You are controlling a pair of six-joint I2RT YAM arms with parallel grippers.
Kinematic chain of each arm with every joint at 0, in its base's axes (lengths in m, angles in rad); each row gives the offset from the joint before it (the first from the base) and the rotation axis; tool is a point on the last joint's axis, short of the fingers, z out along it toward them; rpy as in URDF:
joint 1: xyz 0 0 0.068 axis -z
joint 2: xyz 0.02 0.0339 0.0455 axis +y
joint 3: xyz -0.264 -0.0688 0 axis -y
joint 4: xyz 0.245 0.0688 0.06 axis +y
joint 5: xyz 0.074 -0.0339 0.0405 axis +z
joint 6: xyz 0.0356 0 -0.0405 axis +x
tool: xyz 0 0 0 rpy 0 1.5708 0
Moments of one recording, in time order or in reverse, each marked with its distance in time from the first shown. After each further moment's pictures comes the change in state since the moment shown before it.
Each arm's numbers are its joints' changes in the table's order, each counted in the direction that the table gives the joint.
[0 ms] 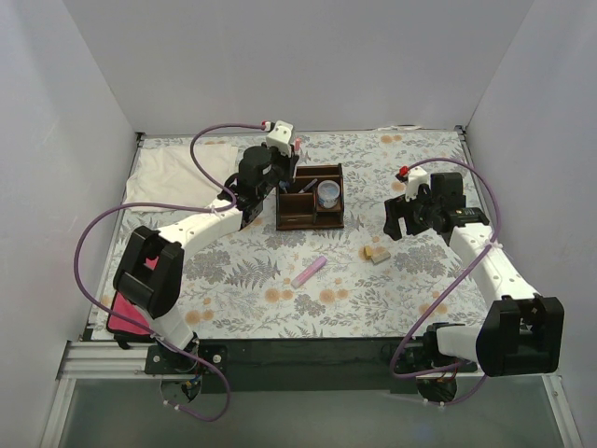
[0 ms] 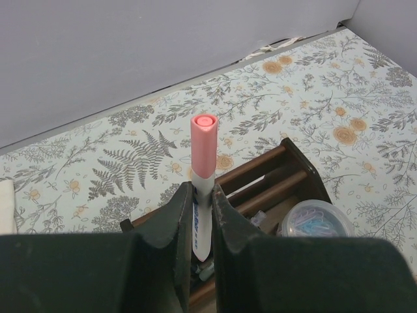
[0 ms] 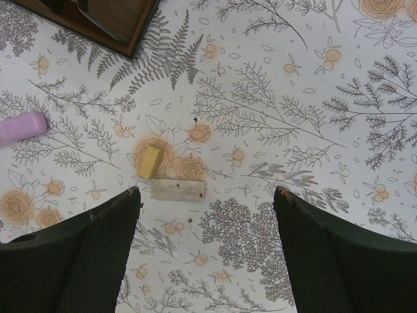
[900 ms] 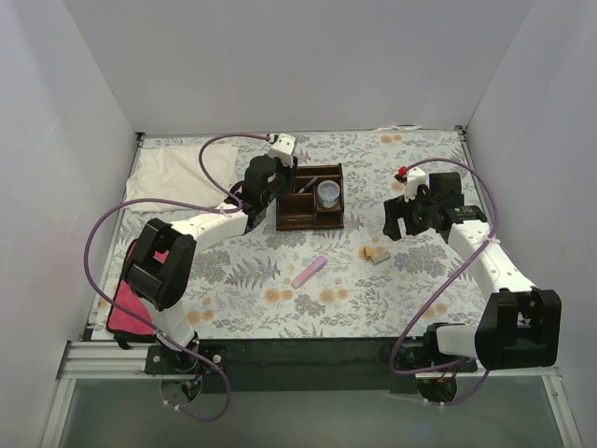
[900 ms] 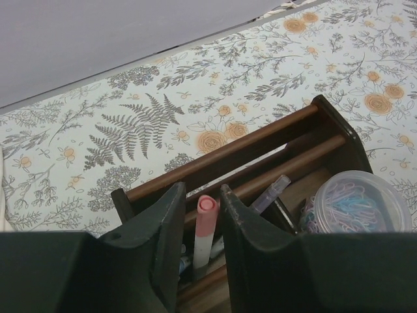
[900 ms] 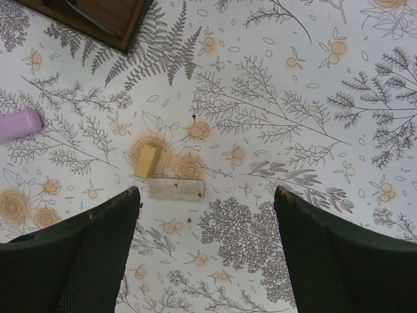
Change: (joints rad) left arm 0.000 0.069 -0.063 -0.048 0.033 0.003; right arm 0.004 0.036 0.003 0.000 0.002 -0.001
